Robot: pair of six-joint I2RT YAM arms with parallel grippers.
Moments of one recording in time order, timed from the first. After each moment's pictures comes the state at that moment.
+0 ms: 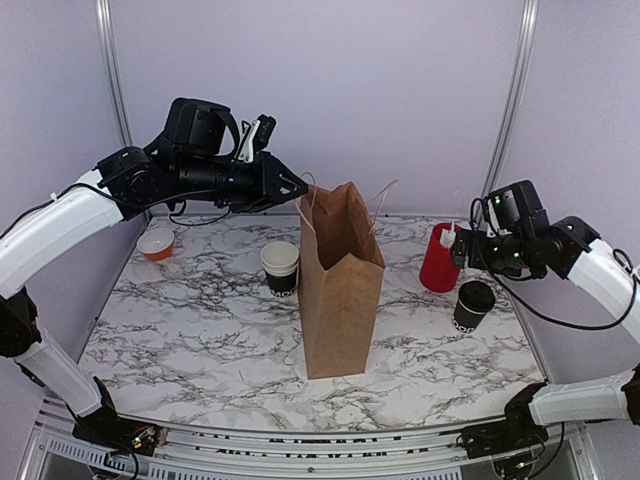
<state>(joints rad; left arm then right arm) -0.86 1.54 1.70 -0.56 0.16 -0.64 0.46 1.07 1.12 -0.85 0.30 0.48</state>
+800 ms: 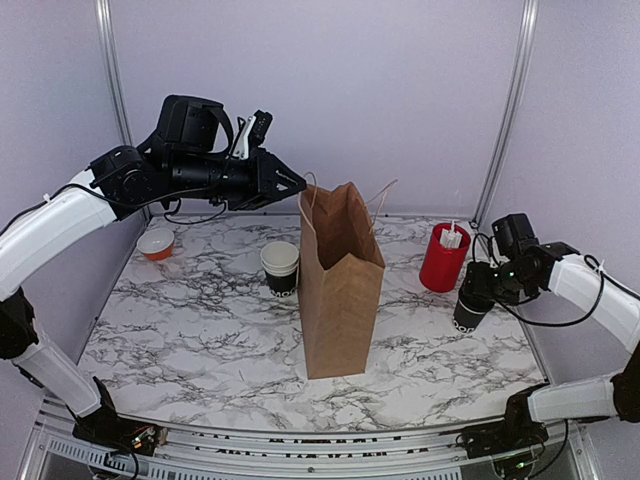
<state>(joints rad) -0.86 1.52 1.70 -0.55 0.18 -0.64 0.19 1.13 0.87 -0.72 0.14 0.41</state>
